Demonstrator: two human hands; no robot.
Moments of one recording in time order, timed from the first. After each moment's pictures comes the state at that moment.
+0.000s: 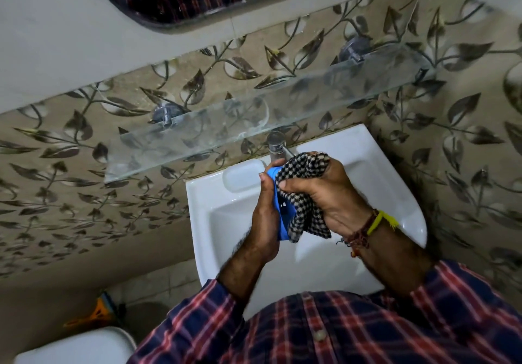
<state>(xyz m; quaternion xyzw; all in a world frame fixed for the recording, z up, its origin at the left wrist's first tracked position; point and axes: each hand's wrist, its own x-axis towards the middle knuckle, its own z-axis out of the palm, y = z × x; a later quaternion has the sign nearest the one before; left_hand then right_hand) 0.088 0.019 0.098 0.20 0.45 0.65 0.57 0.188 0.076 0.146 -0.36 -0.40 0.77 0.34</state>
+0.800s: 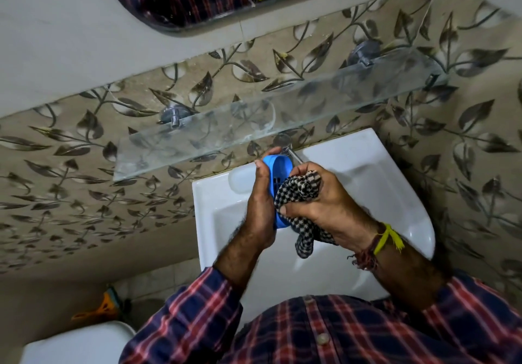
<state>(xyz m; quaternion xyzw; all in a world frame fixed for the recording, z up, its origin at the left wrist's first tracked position) 0.071 0.032 0.114 0.24 0.50 0.64 0.53 0.194 0.071 0.139 -0.36 -0.55 0.70 0.27</state>
